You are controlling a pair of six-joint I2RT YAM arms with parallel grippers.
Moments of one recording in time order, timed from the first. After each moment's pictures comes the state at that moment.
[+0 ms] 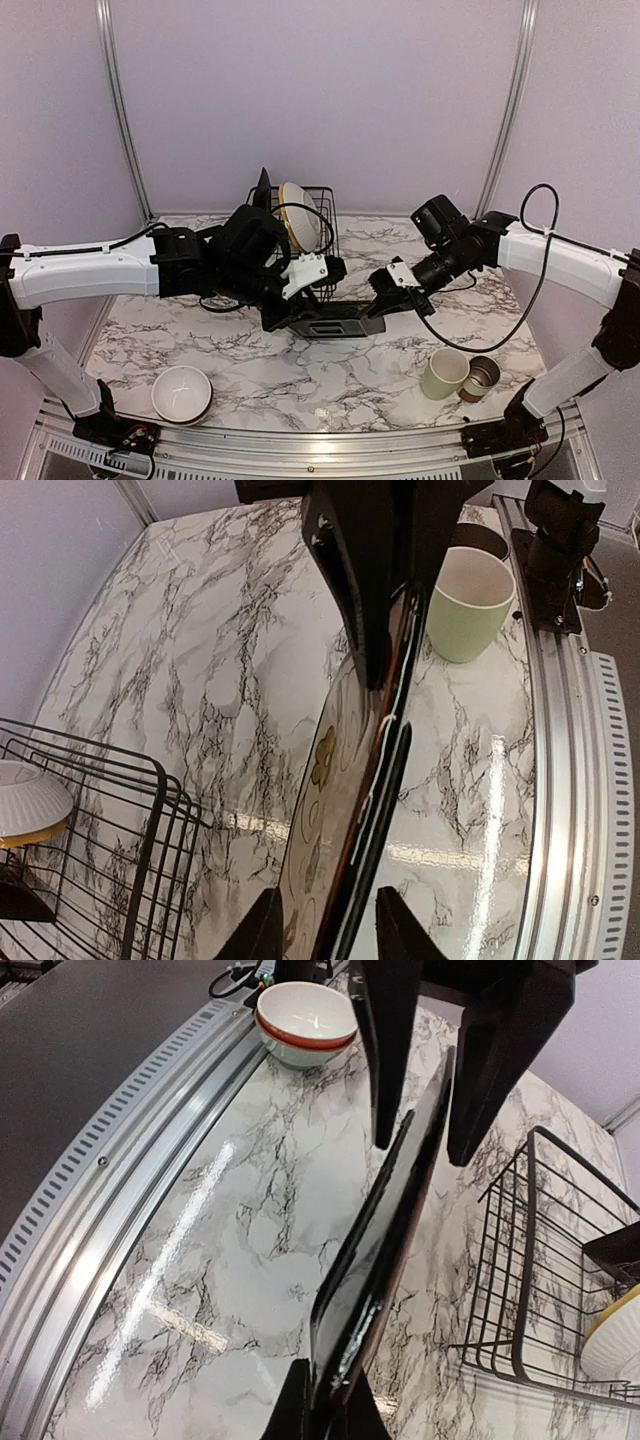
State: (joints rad) left arm -1.11 1.55 1.28 -0.48 0.10 0.32; right arm 0.64 1.44 1.17 -0.80 -0.82 -1.21
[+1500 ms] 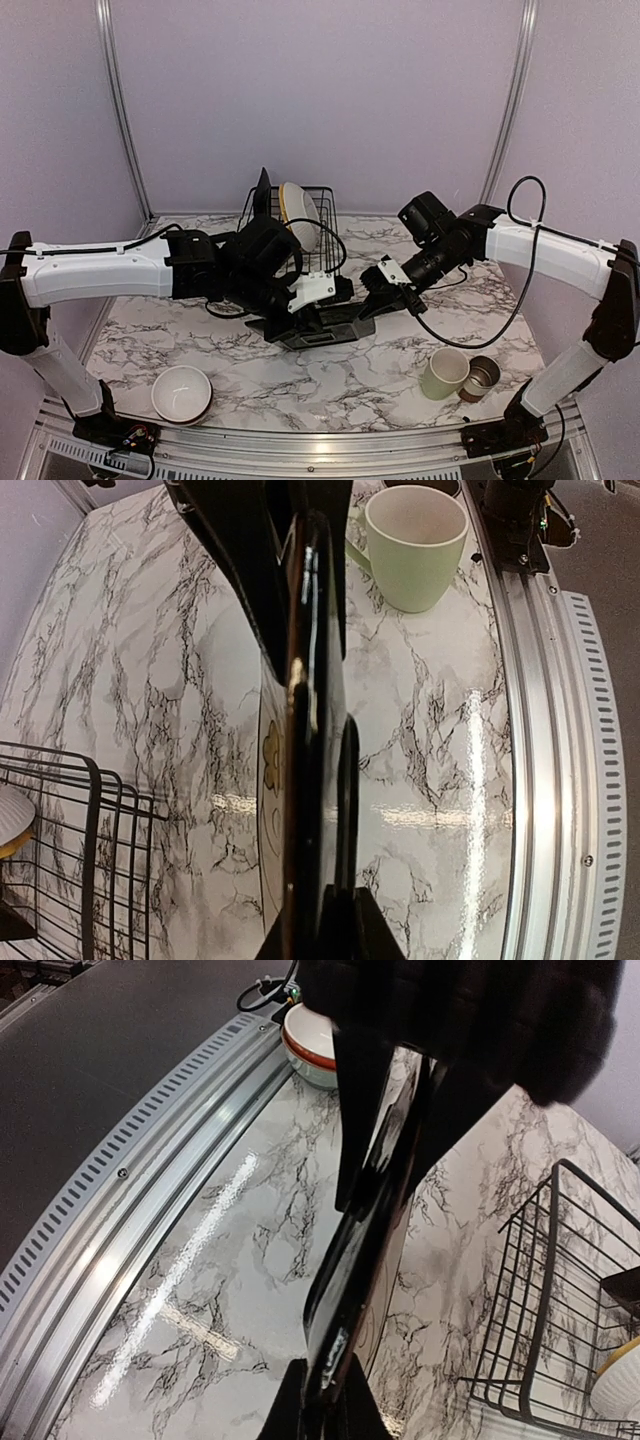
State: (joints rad) left arm -1.11 1.61 1.33 -0.55 0.16 0.38; right arm 0.68 1.52 1.26 -0.85 -0.87 -1.23
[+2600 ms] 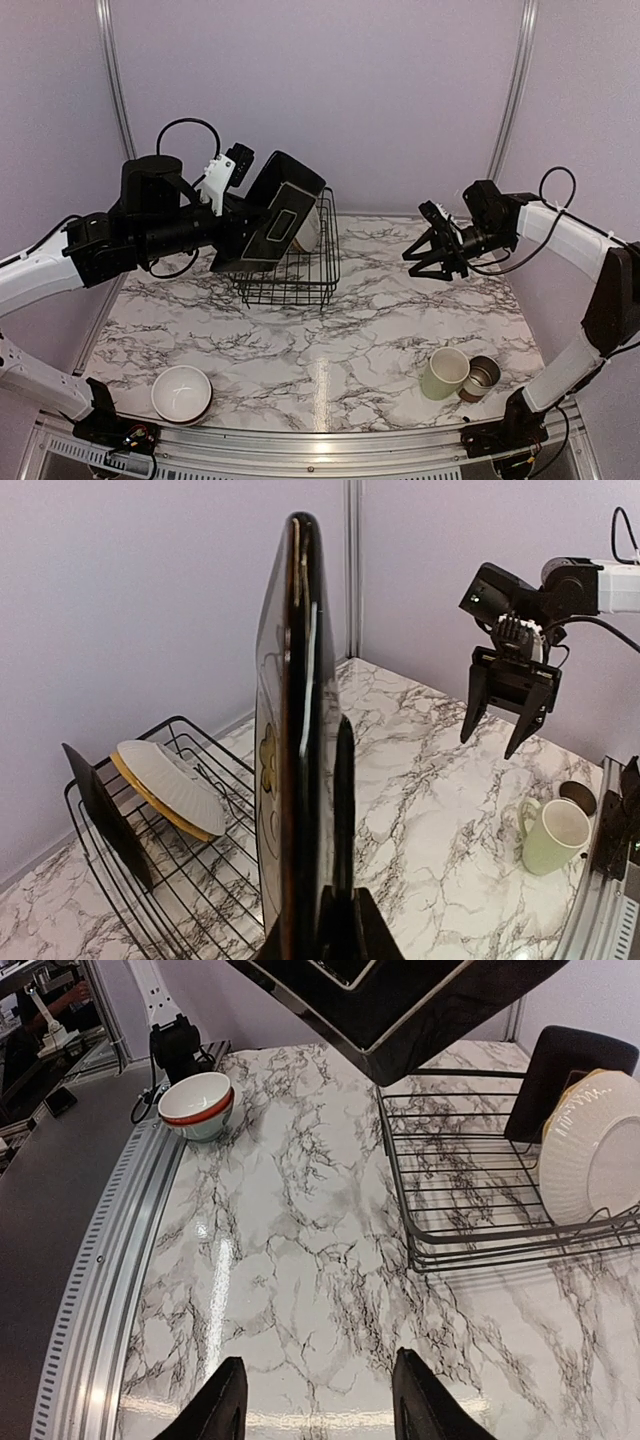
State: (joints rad) left arm -0.94 1.23 1.22 -0.24 -0.07 -0.01; right arm 0.22 1.52 1.28 -0.95 -1.13 -1.06
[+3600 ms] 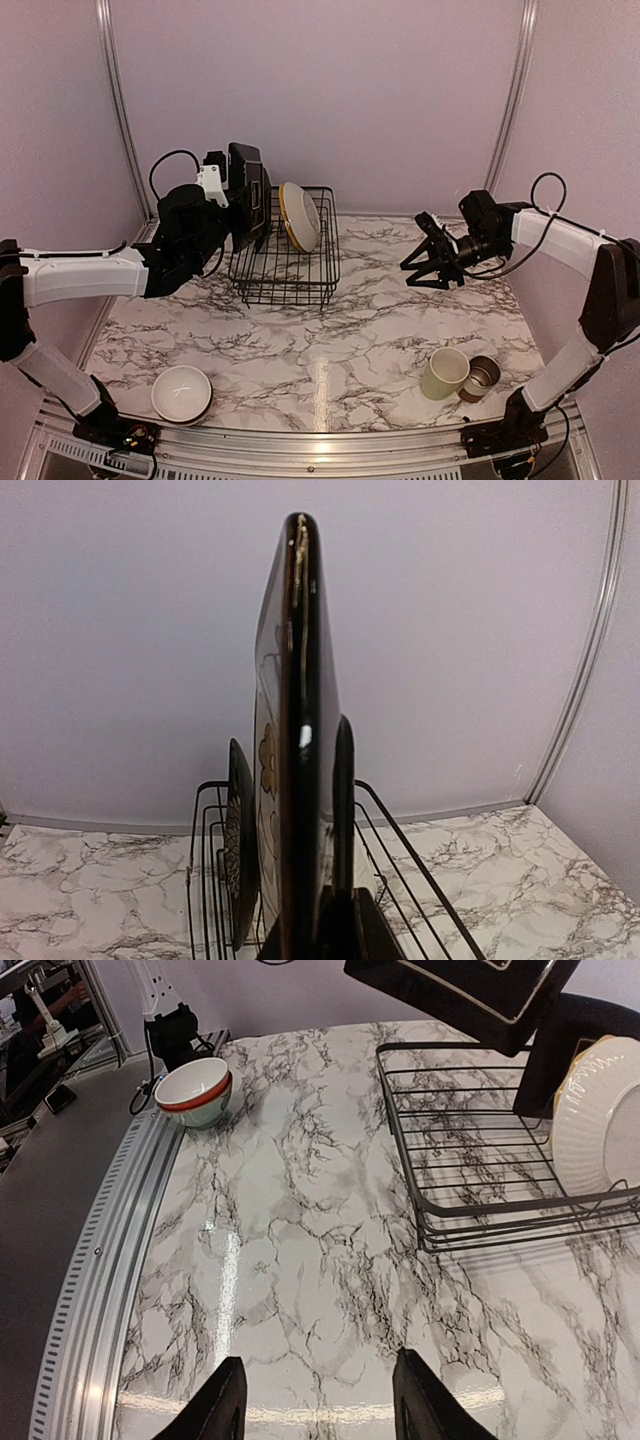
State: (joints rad) left arm -0.76 1.47 0.97 0.55 -0.47 -0.18; right arm 0.22 1.55 1.21 -0.89 -1.12 -1.05
